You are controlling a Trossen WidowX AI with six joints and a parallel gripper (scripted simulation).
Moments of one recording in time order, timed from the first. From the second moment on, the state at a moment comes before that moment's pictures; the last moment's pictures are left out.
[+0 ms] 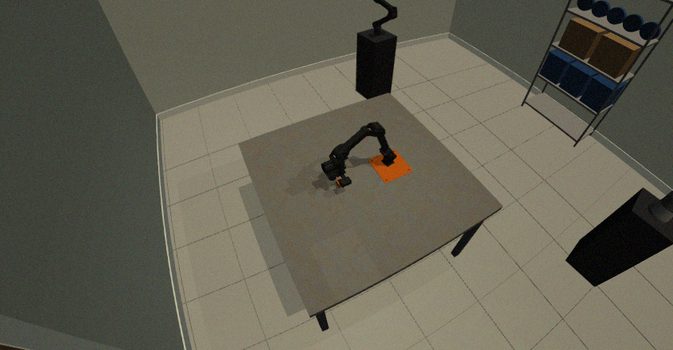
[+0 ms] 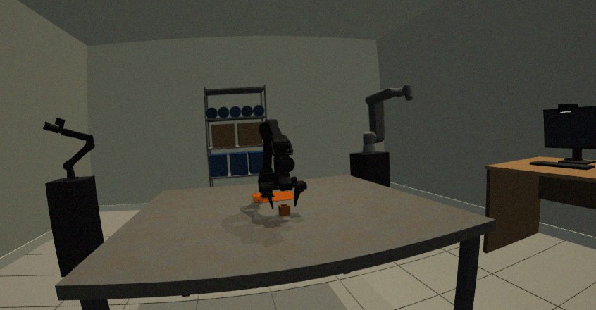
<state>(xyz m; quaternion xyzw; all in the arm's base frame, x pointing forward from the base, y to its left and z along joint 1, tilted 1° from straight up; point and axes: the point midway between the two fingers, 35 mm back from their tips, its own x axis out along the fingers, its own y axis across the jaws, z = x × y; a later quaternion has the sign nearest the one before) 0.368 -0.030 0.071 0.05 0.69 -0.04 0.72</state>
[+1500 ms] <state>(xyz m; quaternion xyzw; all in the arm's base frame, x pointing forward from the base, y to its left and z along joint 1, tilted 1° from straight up) 0.368 -0.030 0.088 0.05 0.69 -0.04 0.72</state>
